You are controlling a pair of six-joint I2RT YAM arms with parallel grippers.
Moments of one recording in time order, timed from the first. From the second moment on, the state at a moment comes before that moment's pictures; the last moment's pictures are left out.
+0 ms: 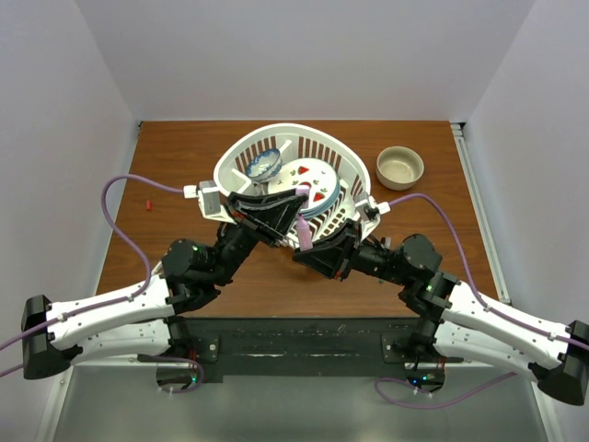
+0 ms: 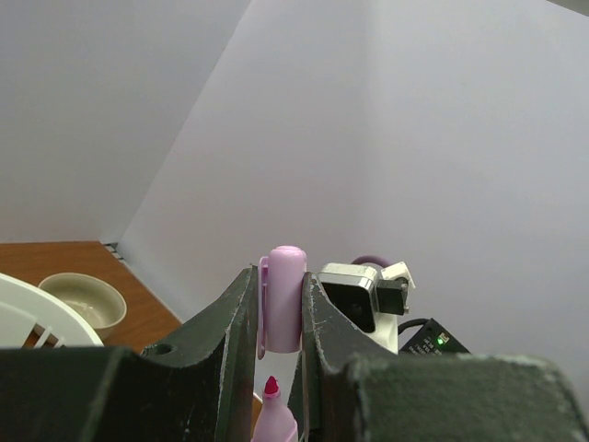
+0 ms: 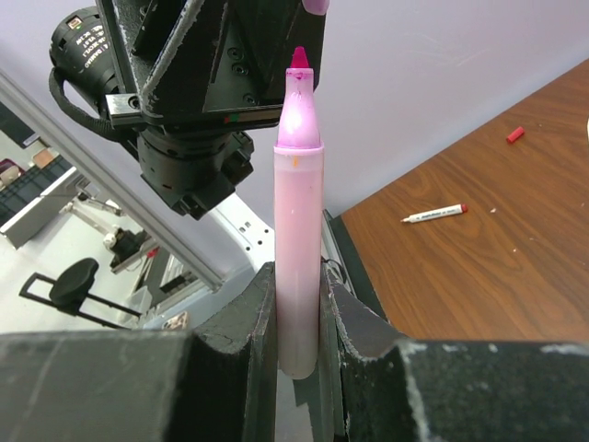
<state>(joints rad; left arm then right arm) -1.16 0.93 0.76 0.74 -0.36 -0.46 1.01 0.79 0.63 0.40 -0.26 0.66</state>
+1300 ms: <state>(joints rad) -1.16 0.91 0.55 1.08 -0.20 -0.63 1.03 0.80 0.77 0.28 -0.24 0.55</state>
